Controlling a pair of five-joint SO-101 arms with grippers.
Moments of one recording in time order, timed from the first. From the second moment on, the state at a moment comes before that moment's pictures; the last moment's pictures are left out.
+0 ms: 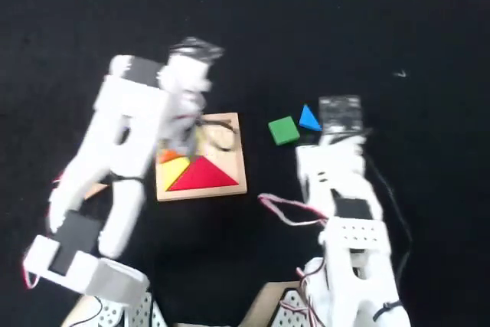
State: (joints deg) left arm 15.1 2.3 -1.6 95.0 -8.0; right arm 7.4 -52.4 81.0 20.4 4.7
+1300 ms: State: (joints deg) left arm 25.8 32.7 -41.0 97.8 26.8; right arm 20.5 -52.4 78.9 20.4 -6.2
